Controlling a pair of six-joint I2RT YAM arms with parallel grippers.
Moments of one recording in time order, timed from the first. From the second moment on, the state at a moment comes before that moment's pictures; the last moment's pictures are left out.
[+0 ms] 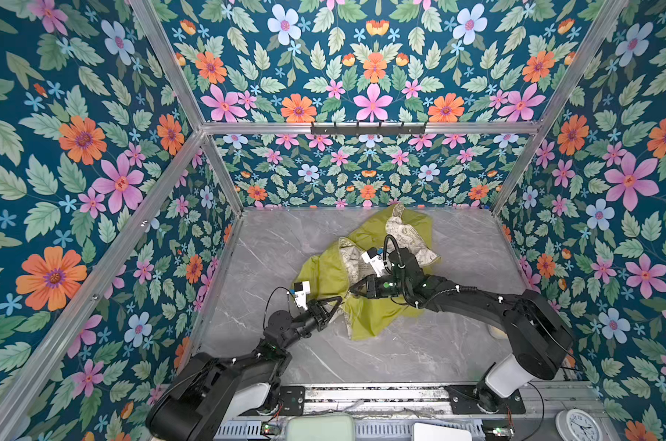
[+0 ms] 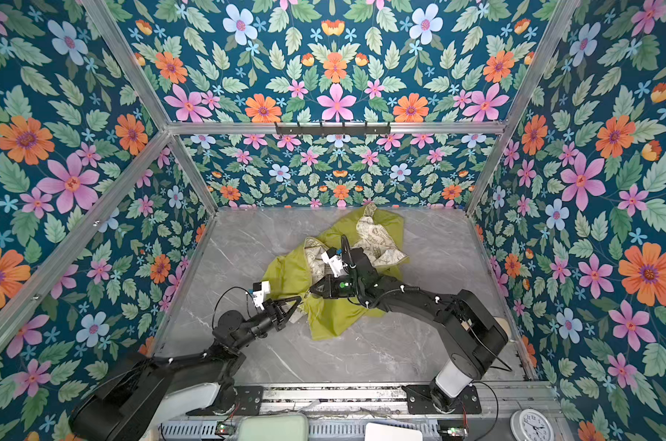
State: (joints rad) left arm -0.50 1.08 0.00 1.05 0.45 -1.40; right arm 0.72 1.62 0.95 0.15 -0.60 0.75
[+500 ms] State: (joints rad) left arm -0.50 0.74 0.06 0.31 0.32 -1.22; right arm 0.71 1.65 1.00 -0.07 -0.34 0.69
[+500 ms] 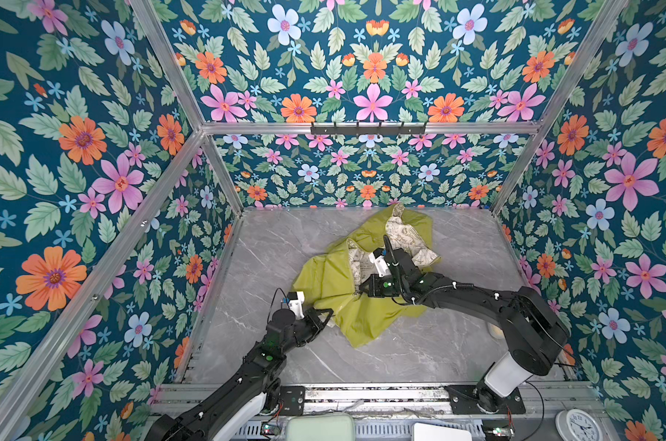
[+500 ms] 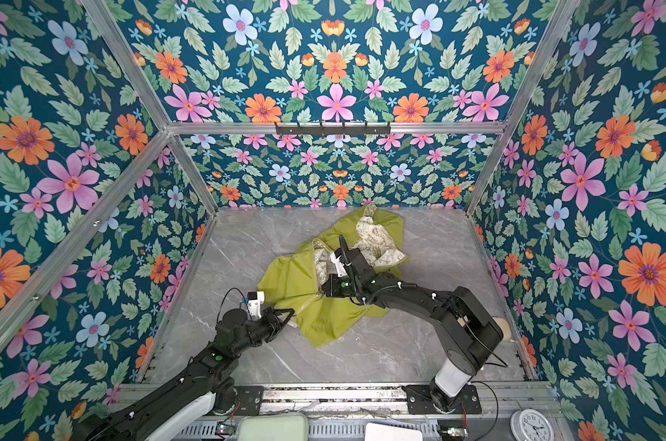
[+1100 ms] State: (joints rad) left arm -0.45 0.72 0.30 -0.09 0.18 -1.02; right arm 0.58 1.56 1.11 -0.33 -0.14 0.57
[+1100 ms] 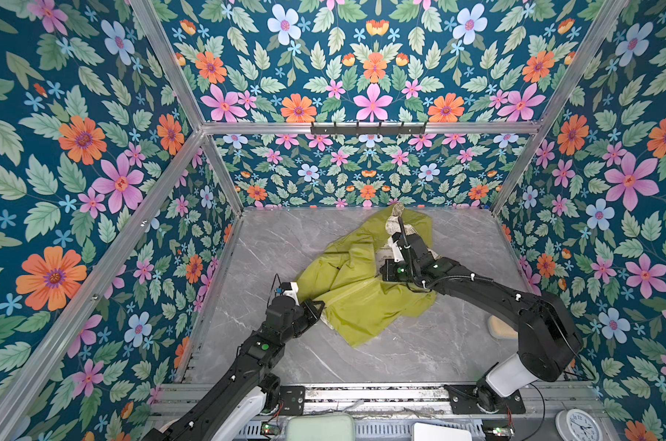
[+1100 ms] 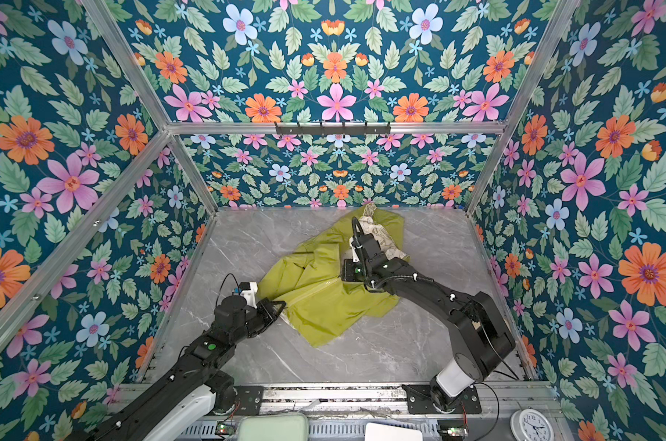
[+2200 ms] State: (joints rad) left arm 0.09 1.40 1.24 -0.43 0.36 -0.60; right arm 0.05 1.28 1.19 -0.58 -0.15 0.51
